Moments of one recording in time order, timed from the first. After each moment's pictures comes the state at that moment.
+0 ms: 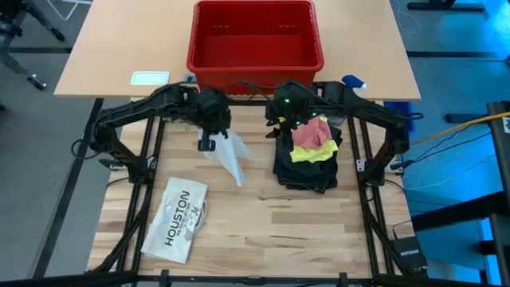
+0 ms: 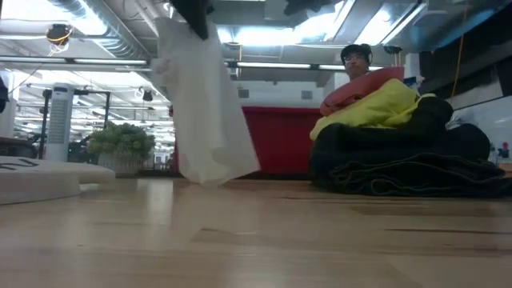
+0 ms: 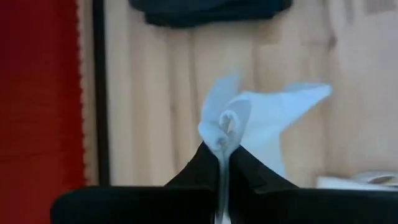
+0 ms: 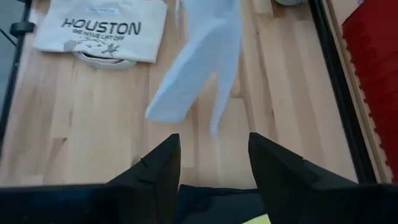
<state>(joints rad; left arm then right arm) 0.24 1.56 1.78 -1.31 -0.13 0.38 -0.19 1.73 2.04 -1.21 -0.14 -0.09</state>
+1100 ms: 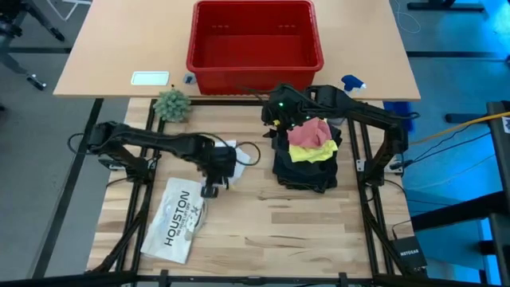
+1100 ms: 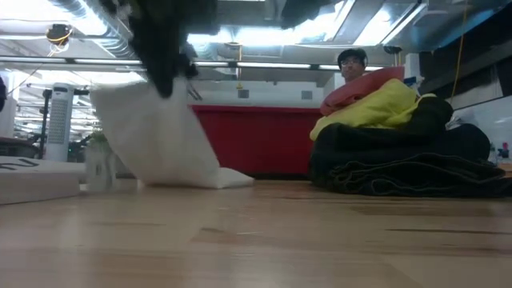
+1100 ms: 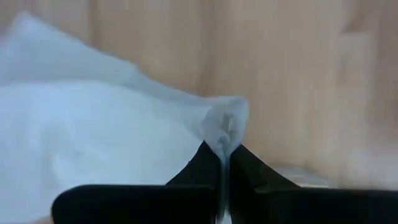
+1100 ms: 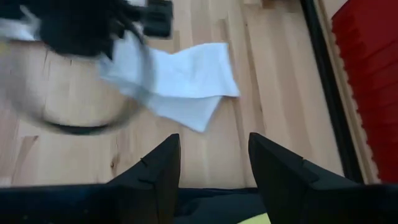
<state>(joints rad) -0.03 1.55 1.23 -0.94 0.11 0.00 -0.19 1.73 1.97 -1.15 -0.08 -0.11</state>
